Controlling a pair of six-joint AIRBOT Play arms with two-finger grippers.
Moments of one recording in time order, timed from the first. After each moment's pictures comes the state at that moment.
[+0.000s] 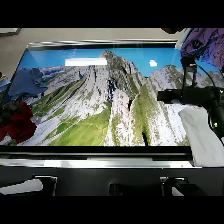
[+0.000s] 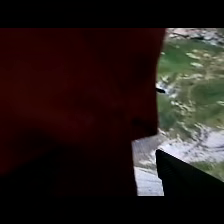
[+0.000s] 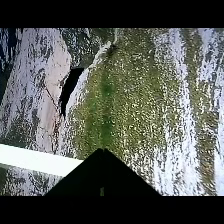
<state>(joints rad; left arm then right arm) 0.55 -1.46 1.18 1.52 -0.99 -1.75 0.06 -1.07 1.13 1.80 -0.96 -1.64</state>
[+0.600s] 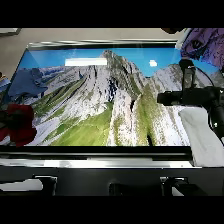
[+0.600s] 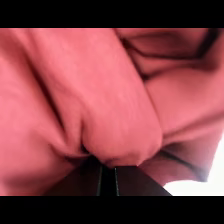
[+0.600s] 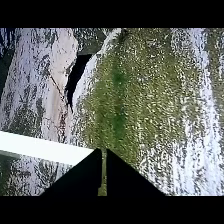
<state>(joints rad) 0.55 -1.52 1.17 1.56 -1.03 -1.67 0.06 -1.07 1.13 1.80 -1.01 -1.64</state>
